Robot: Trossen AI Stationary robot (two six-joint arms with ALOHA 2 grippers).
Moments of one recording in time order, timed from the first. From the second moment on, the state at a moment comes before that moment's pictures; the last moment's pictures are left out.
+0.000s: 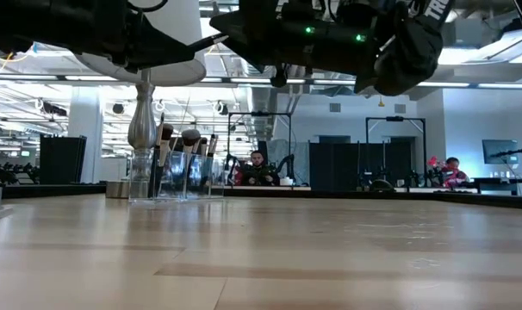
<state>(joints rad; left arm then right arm) -0.37 1.13 0.31 0.78 -0.69 0.18 0.12 2.00 0.95 1.37 0.29 0.00</state>
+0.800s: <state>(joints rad) -0.37 1.13 0.31 0.76 -0.64 0.17 0.13 2.00 0.95 1.34 0.30 0.00</state>
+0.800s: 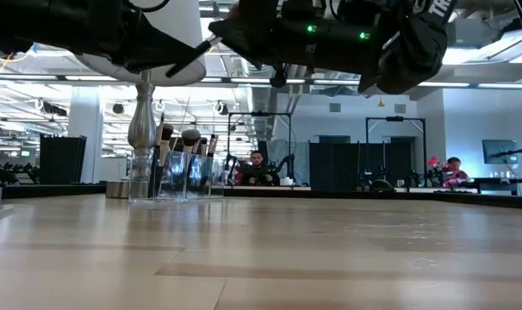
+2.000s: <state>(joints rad) -0.47 1.13 0.23 0.66 -0.66 -0.13 -0.10 2.07 1.46 0.27 0.40 -0.10</state>
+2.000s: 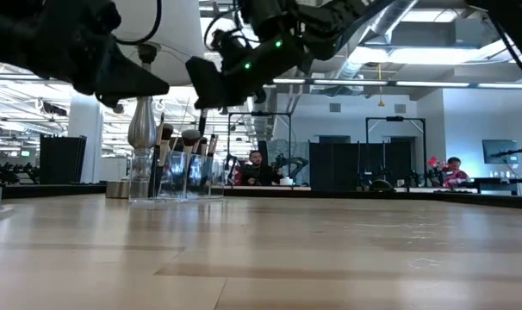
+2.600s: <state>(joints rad) -0.47 1.13 0.18 0.66 -0.68 -0.20 -0.16 2.12 1.48 0.17 0.39 -0.04</state>
